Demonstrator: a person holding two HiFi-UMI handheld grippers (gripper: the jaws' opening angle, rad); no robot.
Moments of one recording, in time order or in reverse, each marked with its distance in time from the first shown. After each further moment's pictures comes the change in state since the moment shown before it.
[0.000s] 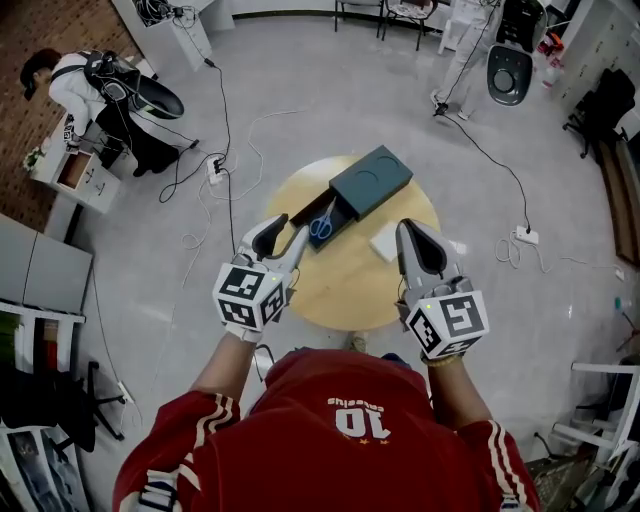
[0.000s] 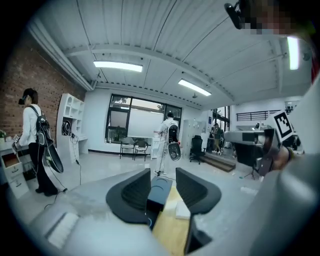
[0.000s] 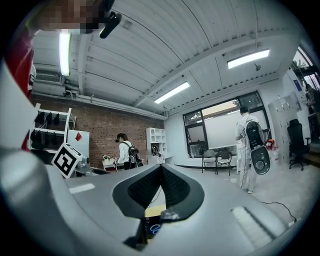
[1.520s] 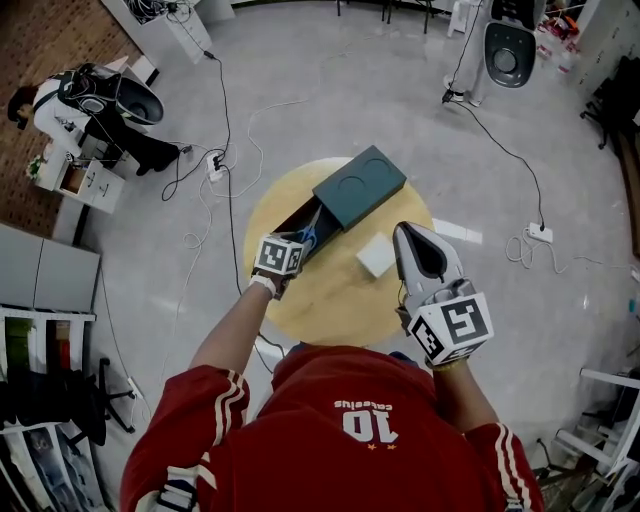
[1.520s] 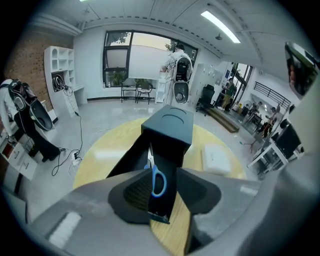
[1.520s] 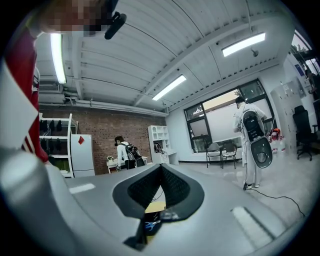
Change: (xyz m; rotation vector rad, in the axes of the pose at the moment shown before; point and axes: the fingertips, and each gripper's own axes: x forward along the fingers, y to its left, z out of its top) left arm 0.190 0.056 -0.244 -0.100 0.661 0.008; right arm 0.033 -0.104 -0.026 0.067 0.042 0.070
